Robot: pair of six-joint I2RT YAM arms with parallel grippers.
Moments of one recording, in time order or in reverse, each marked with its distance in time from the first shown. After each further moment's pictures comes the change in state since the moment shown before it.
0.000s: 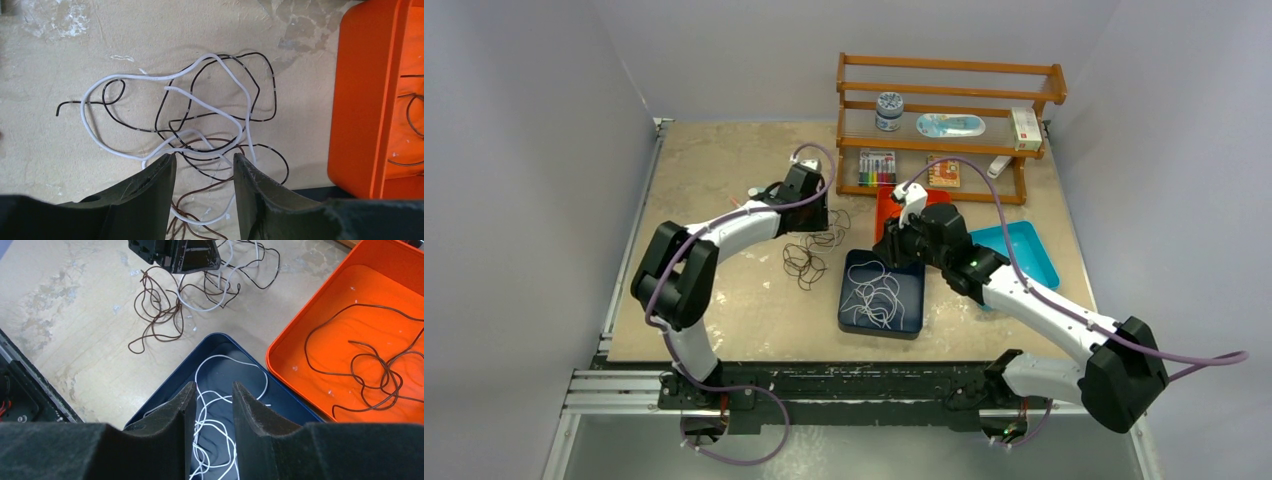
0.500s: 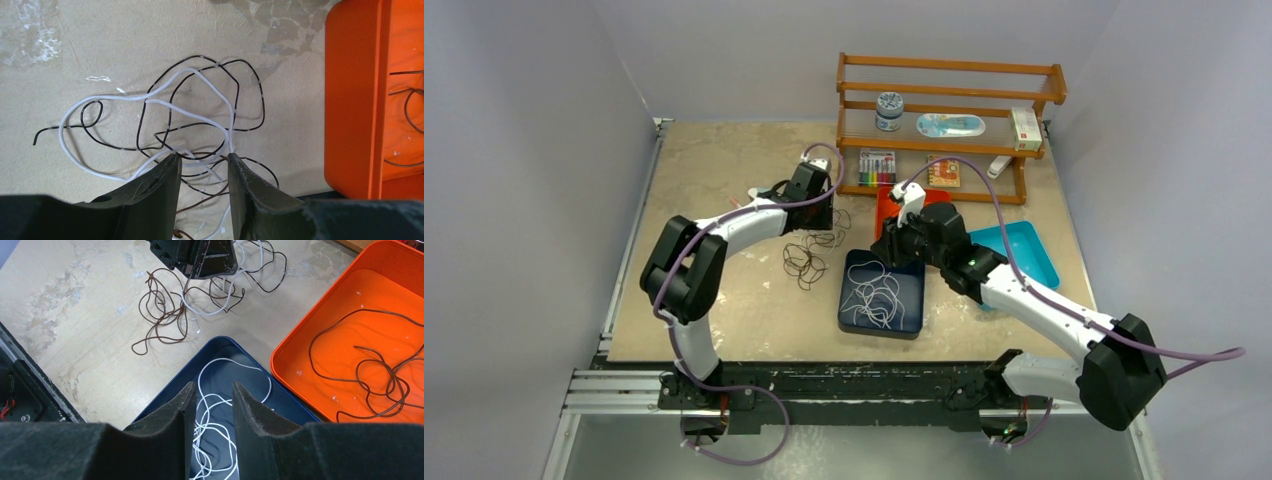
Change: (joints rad) left arm -0.014 0.054 0.043 0.025 0.021 0.065; right arm -0.008 0.012 0.000 0.029 -0.021 0.000
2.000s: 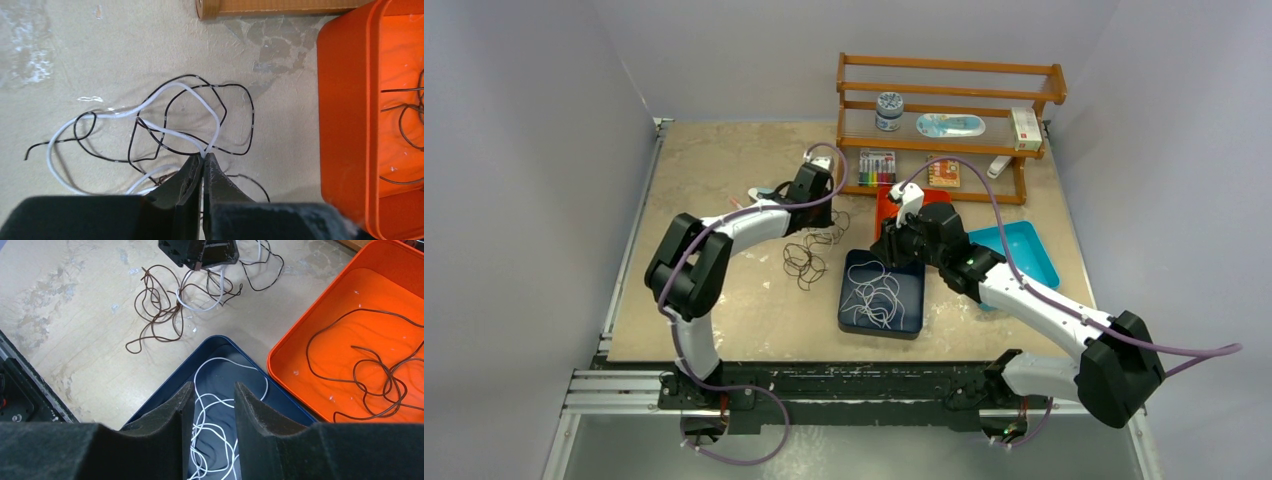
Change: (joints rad) left arm -0.010 0.053 -0.001 0.094 -0.008 0.003; right arm -0.002 0.018 0.000 0.003 0.002 -0.016
